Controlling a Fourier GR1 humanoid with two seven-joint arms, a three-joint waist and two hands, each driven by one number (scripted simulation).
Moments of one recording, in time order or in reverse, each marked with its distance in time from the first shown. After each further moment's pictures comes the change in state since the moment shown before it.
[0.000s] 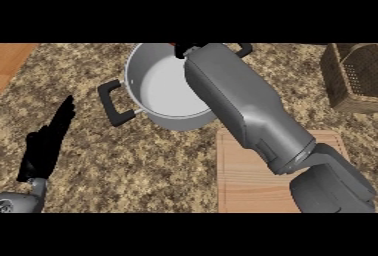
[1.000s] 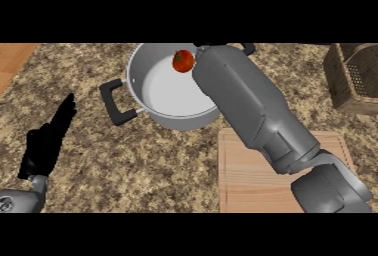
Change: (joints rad) left arm -0.016 -0.010 0.013 0.013 -0.006 -0.021 0.000; right arm 0.060 -0.001 -0.235 -0.032 -0.234 -0.428 -0.389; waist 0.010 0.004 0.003
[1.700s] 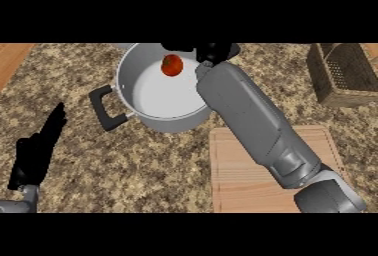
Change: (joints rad) left arm 0.068 0.001 0.050 0.007 -0.002 -0.016 -0.019; right arm 0.171 0.001 0.033 -0.246 -0.362 -0.042 -0.223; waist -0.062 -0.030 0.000
